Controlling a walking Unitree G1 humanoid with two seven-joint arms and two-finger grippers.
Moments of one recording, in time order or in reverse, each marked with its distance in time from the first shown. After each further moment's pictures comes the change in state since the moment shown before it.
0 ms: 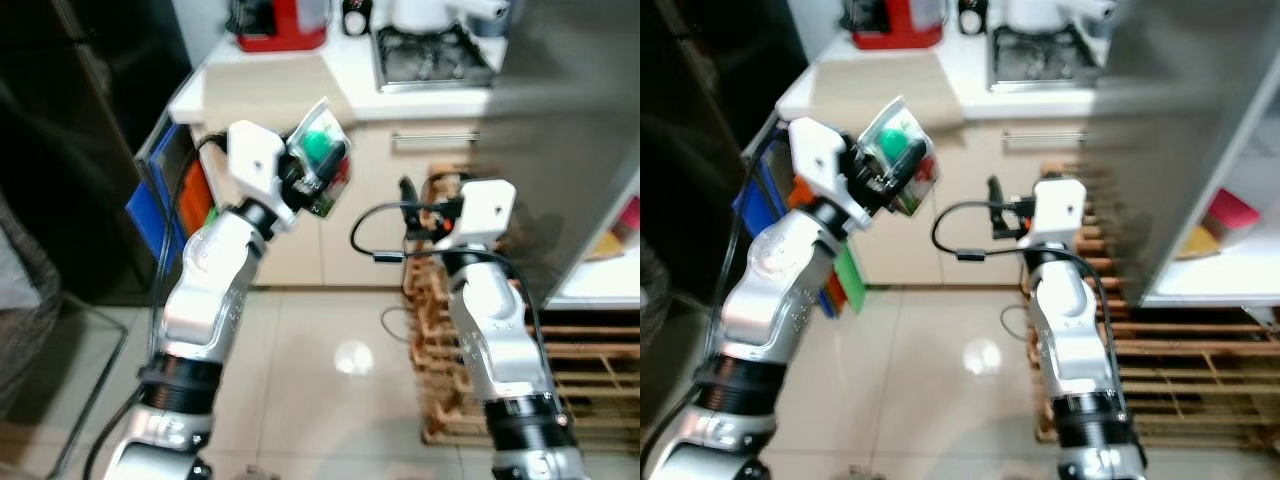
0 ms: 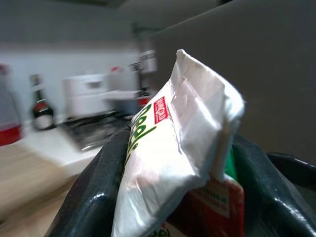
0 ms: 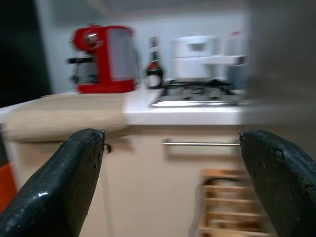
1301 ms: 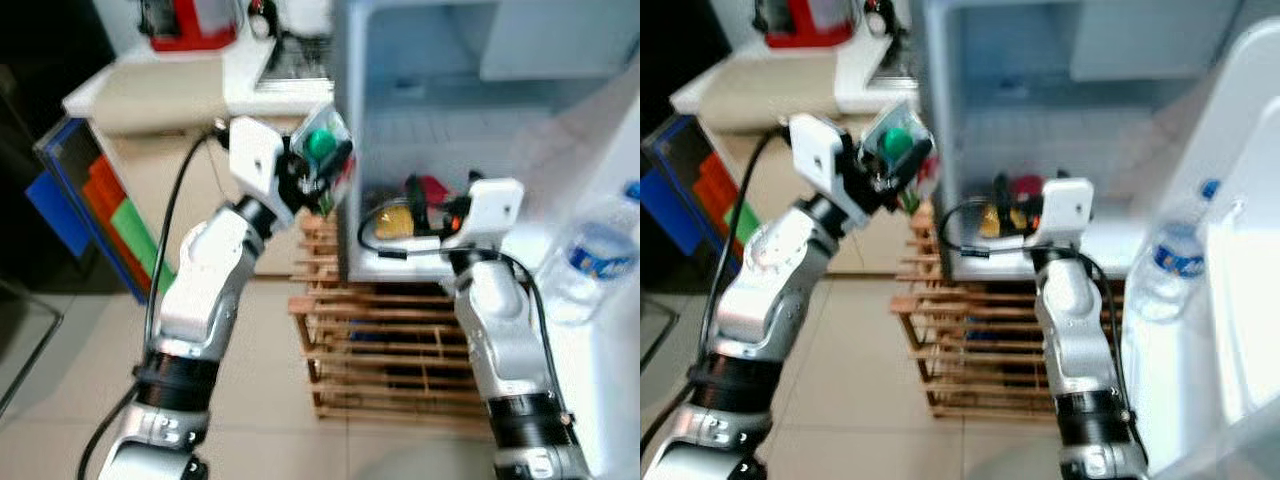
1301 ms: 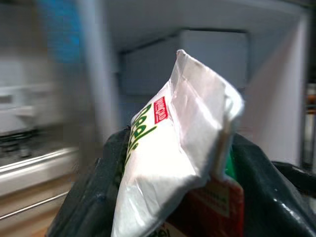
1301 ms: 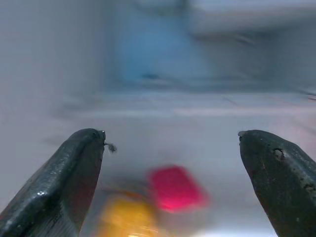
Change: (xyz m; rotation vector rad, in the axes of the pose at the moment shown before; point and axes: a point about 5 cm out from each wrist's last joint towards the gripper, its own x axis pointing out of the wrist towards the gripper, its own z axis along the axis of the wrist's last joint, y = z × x) left arm 0.002 -0.002 0.001 -0.026 -0.011 -0.031; right arm -0.007 -0.029 -0.004 -0.096 0.022 -0.086
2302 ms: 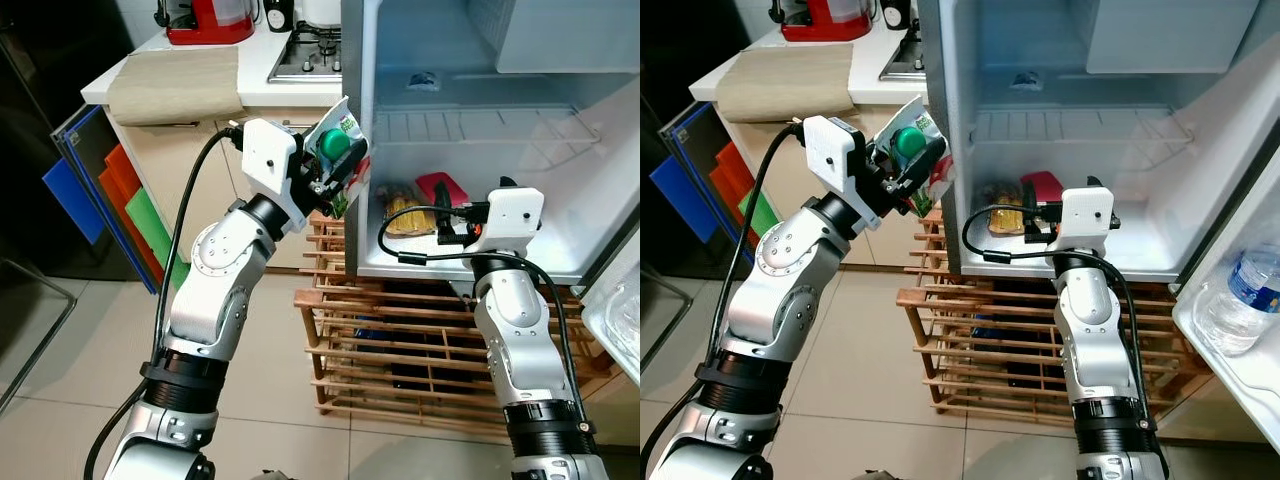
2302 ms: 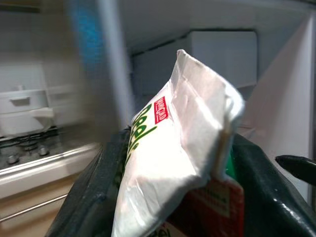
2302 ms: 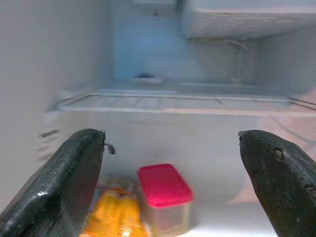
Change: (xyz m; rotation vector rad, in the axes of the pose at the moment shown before) left arm -0.003 0.009 0.003 0.023 -0.002 0.010; right arm 0.000 0.007 0.001 -0.016 -0.007 -0.018
